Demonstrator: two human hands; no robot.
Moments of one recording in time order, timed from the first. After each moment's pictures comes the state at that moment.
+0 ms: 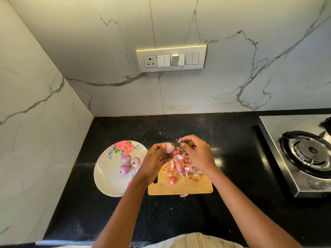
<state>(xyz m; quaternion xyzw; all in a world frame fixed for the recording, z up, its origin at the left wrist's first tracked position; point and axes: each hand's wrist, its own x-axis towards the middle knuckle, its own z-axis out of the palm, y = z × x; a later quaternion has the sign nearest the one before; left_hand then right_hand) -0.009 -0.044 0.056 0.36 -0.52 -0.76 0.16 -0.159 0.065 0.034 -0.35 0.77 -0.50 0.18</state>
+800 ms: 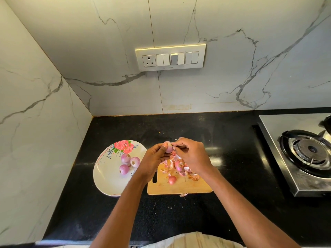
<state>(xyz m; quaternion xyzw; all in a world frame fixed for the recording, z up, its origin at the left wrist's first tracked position) -0.011 -0.045 0.066 0.35 -0.59 -0.72 0.13 -0.143 0.064 0.051 -0.48 0.73 -0.48 0.11</state>
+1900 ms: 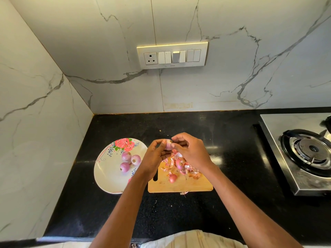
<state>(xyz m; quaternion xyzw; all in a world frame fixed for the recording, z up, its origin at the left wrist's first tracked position) -0.015 -0.047 0.057 0.37 -0.57 -0.71 0.16 -0.144 0.057 0.057 -0.42 0.74 -0.49 0.20</state>
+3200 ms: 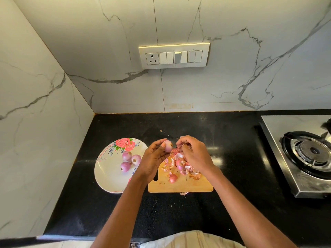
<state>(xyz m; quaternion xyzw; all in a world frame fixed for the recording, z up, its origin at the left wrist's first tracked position) -0.005 -0.047 0.050 0.35 -0.49 -0.78 0.18 -0.147 0.065 0.044 -0.41 0.77 -0.46 0.19</state>
